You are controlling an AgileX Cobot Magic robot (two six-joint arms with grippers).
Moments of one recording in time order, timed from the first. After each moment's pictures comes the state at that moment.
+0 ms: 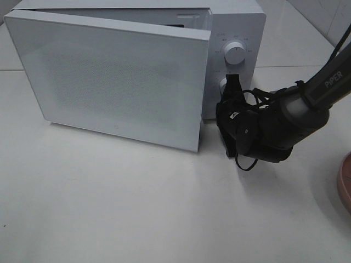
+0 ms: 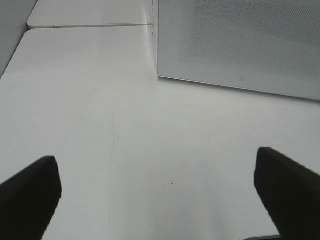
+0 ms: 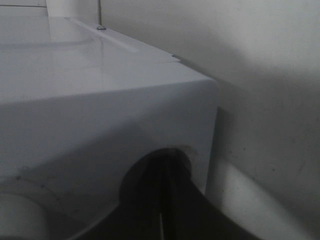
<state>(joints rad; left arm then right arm) 0.04 -0.01 -0.50 -0.15 1.04 0.10 0.51 2.17 -0.92 0.64 -0.85 1.26</state>
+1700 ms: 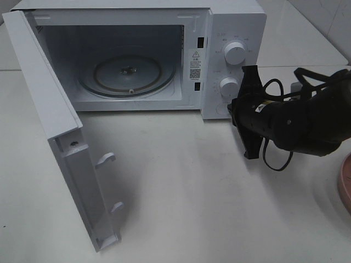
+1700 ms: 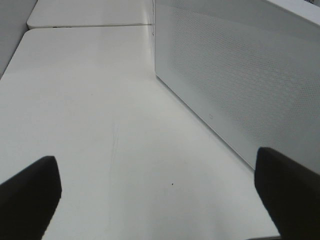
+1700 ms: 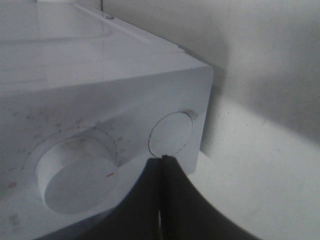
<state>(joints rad) 0.04 -0.01 -0.50 -0.15 1.04 0.10 0.49 1.91 -0.73 0.52 -0.68 1.30</state>
